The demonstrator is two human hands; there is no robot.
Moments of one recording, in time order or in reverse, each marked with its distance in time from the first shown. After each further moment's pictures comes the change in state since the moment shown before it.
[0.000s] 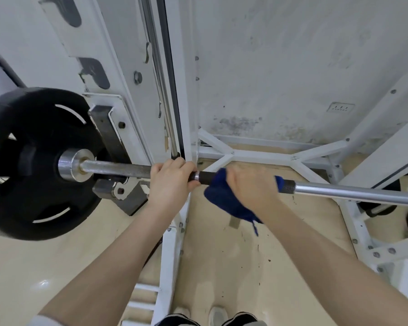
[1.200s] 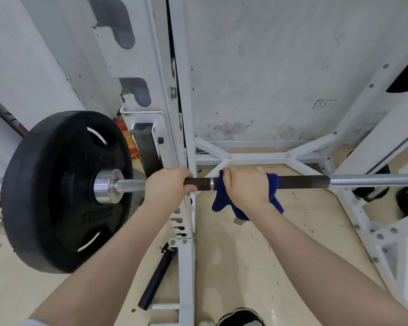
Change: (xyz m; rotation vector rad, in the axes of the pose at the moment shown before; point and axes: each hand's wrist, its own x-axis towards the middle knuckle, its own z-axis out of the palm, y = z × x) left_hand 0.022 -0.089 -0.045 0.048 -0.344 0.053; right_hand 0.032 -0.096 -0.016 0.100 0.132 0.179
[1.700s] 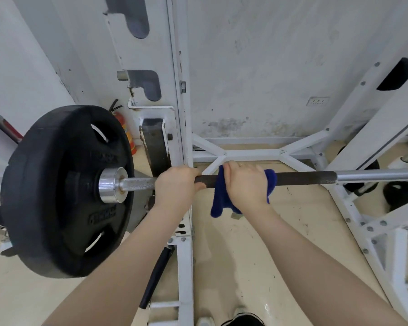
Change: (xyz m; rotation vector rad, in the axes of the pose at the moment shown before) left_hand 0.001 -0.009 0.015 -0.038 0.104 0.055; right_hand 0.003 -0.031 -0.002 -0.027 -0.100 0.093
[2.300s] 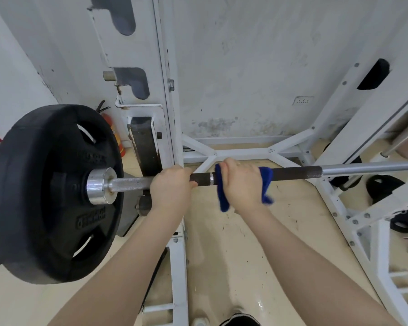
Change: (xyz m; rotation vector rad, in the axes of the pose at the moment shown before) left_hand -0.003 0.010 0.008 0.032 0.031 -0.041; right_hand -0.010 0.016 0.005 0.140 0.154 0.083
